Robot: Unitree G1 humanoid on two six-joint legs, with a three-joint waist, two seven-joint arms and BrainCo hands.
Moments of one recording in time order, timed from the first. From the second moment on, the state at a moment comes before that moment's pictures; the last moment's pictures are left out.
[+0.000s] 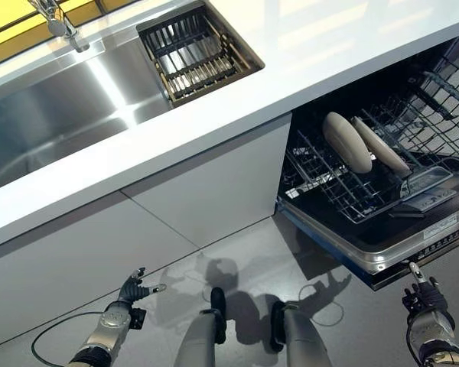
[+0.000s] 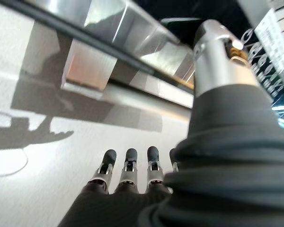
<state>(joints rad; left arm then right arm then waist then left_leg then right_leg) -0.29 0.48 -0.28 0.93 -0.29 -0.13 0.10 -0.39 -0.57 -0.23 1.18 1.07 -0.17 0.04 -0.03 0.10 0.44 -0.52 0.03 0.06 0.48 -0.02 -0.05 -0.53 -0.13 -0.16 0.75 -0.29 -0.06</state>
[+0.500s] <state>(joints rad) -0.24 0.43 -0.28 0.98 -0.29 -0.14 0.11 -0.39 -0.59 -0.20 1.06 1.11 -0.17 0.08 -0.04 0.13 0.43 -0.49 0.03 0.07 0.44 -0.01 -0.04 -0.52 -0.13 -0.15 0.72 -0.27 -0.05</state>
